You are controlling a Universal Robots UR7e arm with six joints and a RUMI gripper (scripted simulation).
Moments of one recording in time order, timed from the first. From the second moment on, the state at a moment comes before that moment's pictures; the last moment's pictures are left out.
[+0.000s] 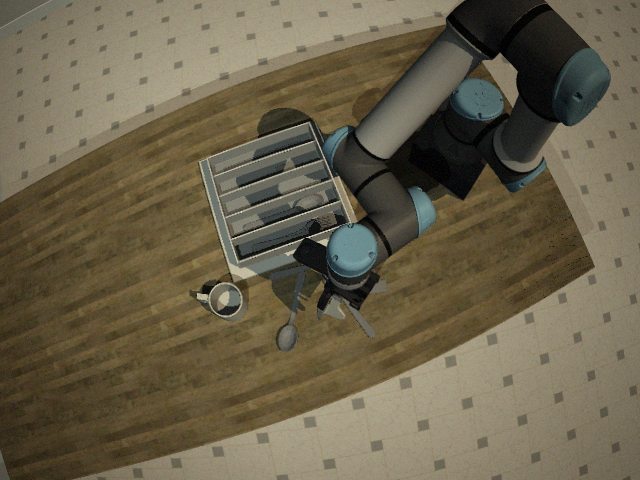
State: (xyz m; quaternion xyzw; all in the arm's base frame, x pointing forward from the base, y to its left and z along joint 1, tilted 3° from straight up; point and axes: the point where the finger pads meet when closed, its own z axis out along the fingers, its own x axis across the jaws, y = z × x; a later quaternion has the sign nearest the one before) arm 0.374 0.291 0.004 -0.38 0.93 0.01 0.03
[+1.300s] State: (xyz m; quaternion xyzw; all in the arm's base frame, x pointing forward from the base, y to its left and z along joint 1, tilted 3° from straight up) arm 0.367 0.292 -0.004 -0.22 0.98 0.01 0.03
